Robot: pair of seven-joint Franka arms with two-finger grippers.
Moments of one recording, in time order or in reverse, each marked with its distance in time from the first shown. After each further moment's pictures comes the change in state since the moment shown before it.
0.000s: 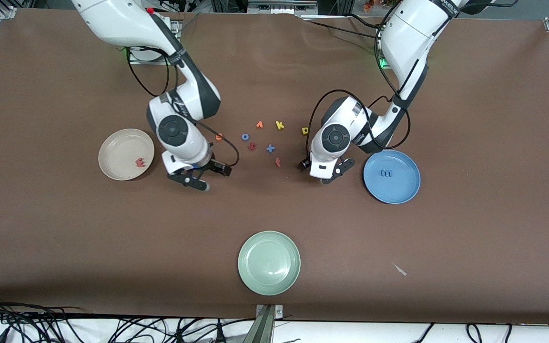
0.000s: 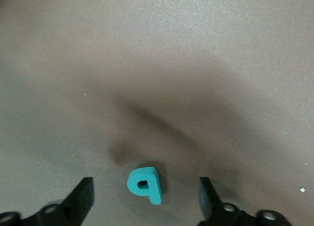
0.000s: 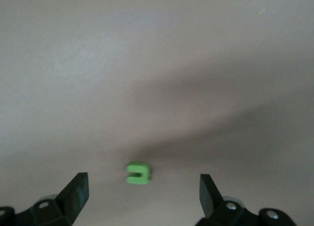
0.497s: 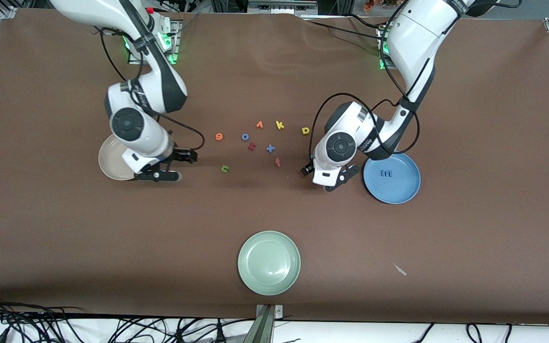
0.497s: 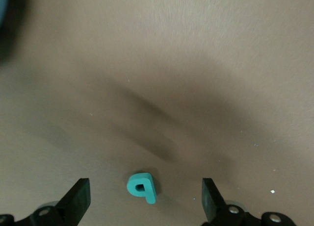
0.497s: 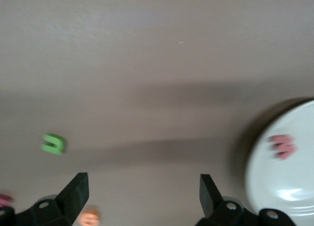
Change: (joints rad) left arm 0.019 0.013 0.000 0.085 0.000 -0.087 0.024; right arm -0.083 -0.159 -0.053 -0.103 -0.003 -0.153 -0.380
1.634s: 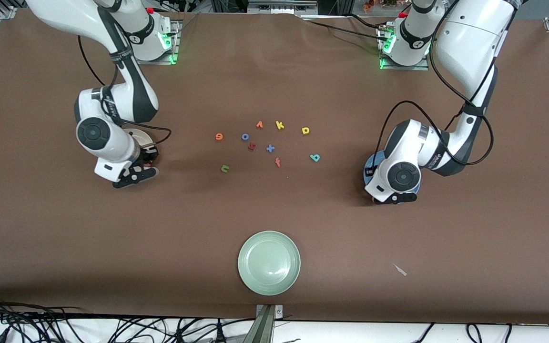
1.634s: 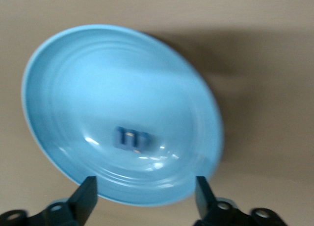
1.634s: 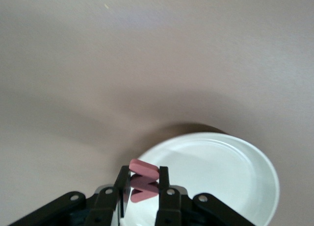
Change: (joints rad) left arm 0.210 -0.068 0.046 0.021 0.186 -0.323 0.676; right arm -0.026 -0.064 -0.207 -0.176 -0.073 0.078 -0.687
